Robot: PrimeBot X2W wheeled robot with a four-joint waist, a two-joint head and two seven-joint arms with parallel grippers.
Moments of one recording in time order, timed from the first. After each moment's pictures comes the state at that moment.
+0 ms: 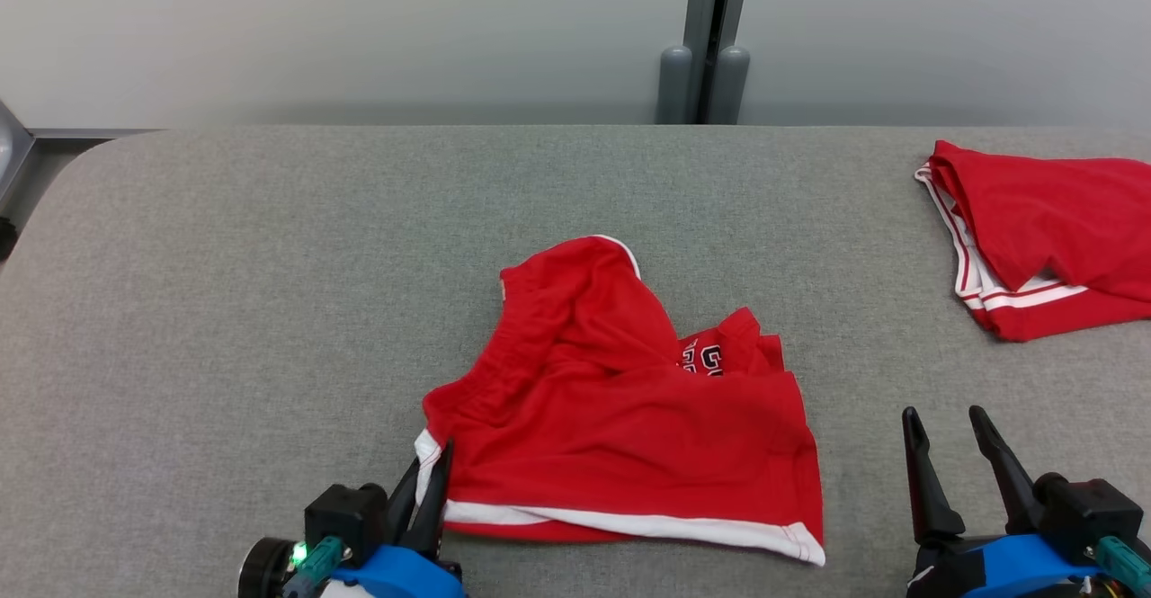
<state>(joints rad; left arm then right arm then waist) -0.17 0.29 -0.67 0.36 -0.58 0.12 -0.23 0.02 -0.05 -0.08 0.17 0.15 0.13 -0.17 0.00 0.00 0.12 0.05</state>
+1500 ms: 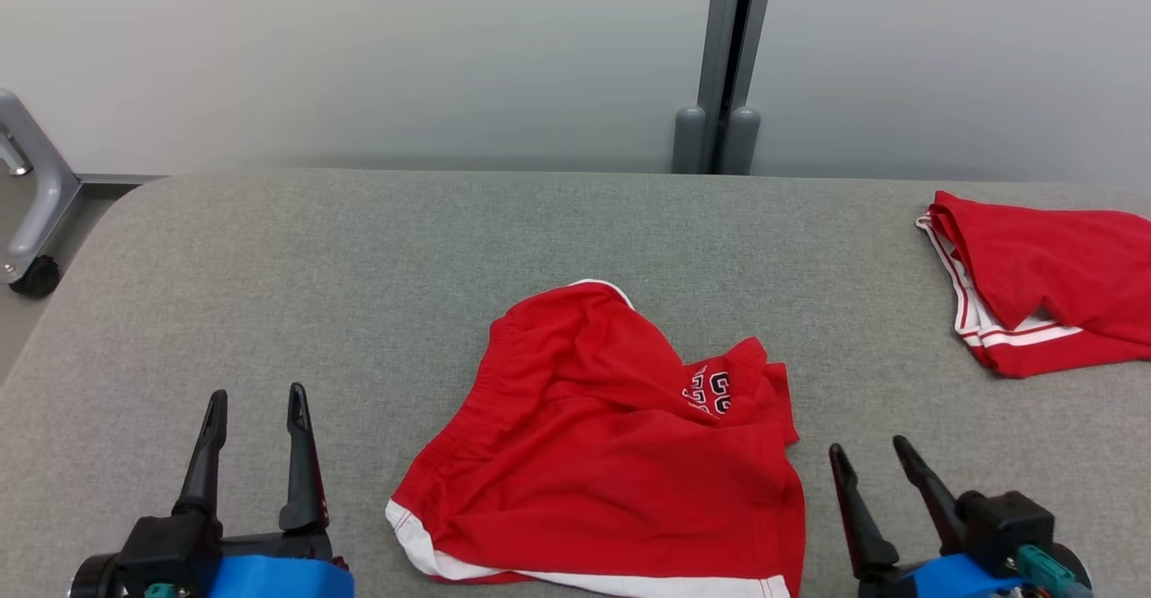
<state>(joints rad) 0.05 0.15 -0.08 0.08 -0.23 0.02 -0.26 0.04 -0.05 0.03 0.19 0.14 0.13 -0.14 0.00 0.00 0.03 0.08</state>
